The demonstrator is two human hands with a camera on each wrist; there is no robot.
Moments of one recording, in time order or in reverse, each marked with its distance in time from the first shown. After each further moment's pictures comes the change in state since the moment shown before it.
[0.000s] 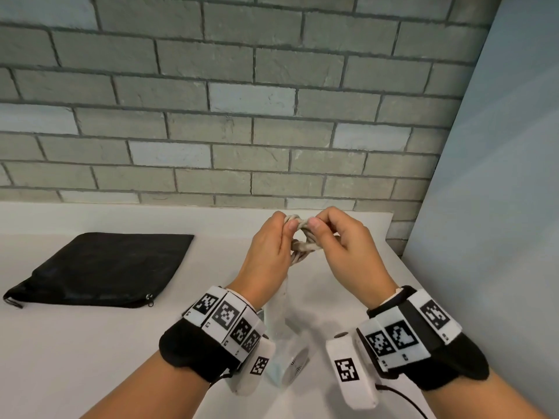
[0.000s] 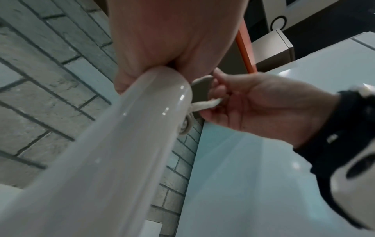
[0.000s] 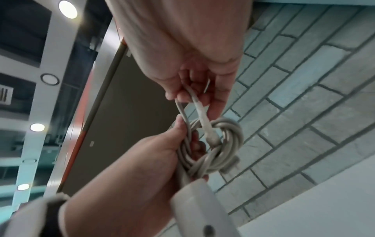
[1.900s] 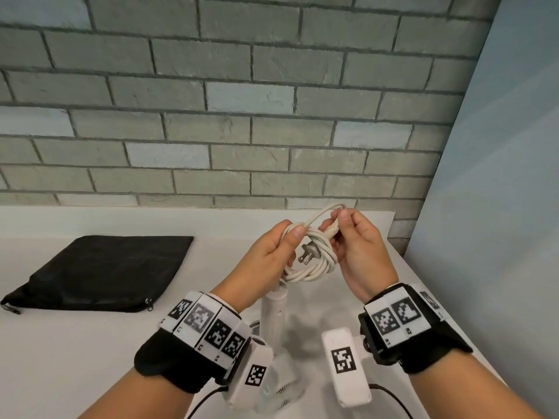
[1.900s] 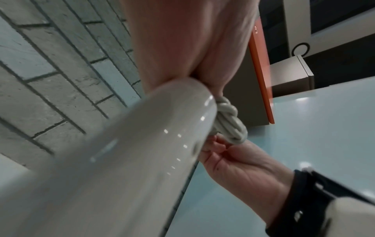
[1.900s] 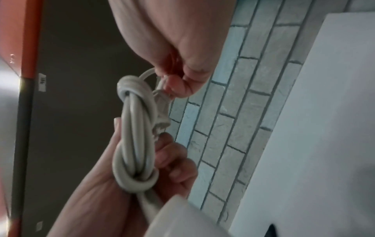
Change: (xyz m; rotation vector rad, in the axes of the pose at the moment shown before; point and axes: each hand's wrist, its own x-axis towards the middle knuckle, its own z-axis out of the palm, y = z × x) left_hand -0.002 0.007 -0.013 -0.254 -0.238 -0.110; right_hand 0.012 0.030 0.006 0.748 0.125 0.289
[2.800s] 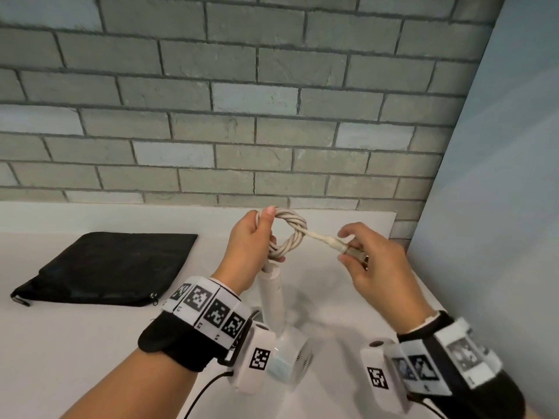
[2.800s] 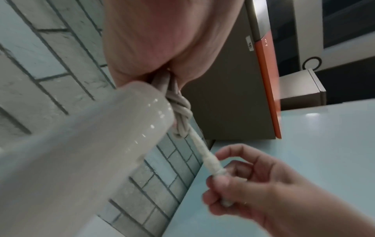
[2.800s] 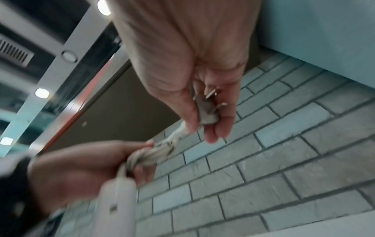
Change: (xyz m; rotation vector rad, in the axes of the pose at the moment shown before) left_hand 0.011 -0.003 -0.013 -0.169 0.365 -0.261; right_hand -0.041 -0.024 -0.023 -1.174 -0.086 -0.374
